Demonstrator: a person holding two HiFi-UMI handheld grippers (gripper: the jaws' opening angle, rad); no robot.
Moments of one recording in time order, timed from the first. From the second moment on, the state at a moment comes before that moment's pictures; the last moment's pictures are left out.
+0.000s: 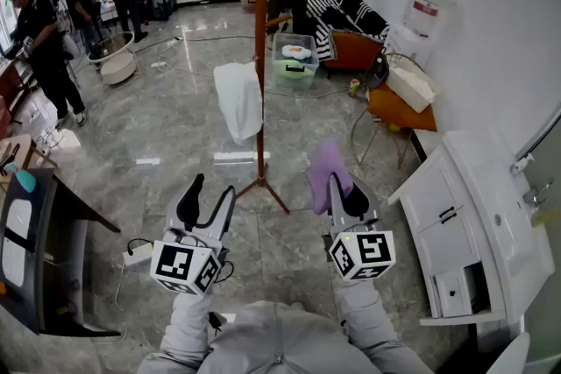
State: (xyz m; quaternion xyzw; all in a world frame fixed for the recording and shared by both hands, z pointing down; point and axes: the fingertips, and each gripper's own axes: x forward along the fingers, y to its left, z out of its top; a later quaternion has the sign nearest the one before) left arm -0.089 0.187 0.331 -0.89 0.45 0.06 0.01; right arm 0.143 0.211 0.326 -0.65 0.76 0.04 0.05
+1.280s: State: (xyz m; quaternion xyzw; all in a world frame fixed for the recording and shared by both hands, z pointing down) left arm -0.031 0.175 0.325 -0.86 0.50 0.07 0.03; right arm 0.213 0.191 0.327 -0.61 0.79 0.03 0.07
